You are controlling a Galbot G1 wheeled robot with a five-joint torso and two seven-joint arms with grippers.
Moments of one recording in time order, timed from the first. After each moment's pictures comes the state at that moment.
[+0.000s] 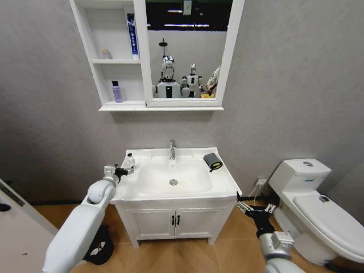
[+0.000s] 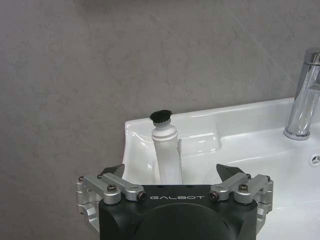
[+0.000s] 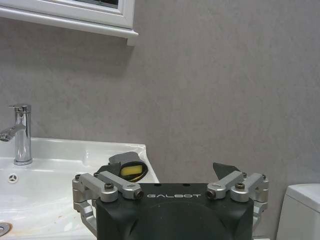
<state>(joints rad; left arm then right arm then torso) 0.87 -1.04 -0.34 -1.64 -0.49 0.53 -0.15 -1.78 1.42 0.75 2.25 0.15 -0.05 0.09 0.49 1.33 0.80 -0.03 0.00</state>
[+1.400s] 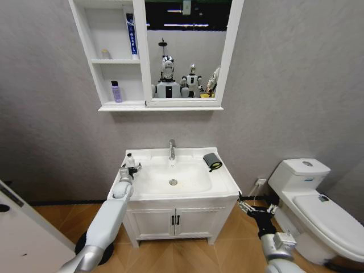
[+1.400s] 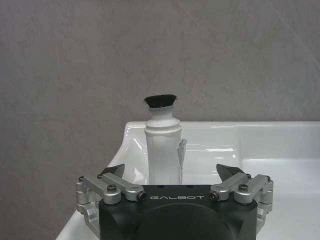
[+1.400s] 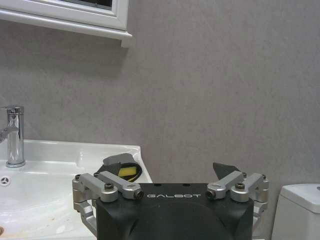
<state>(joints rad) 0.71 -1.26 -0.30 -1.22 -0.38 0.17 -0.21 -1.78 1.42 0.77 2.24 0.16 -0.03 0.08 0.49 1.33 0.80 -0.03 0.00</state>
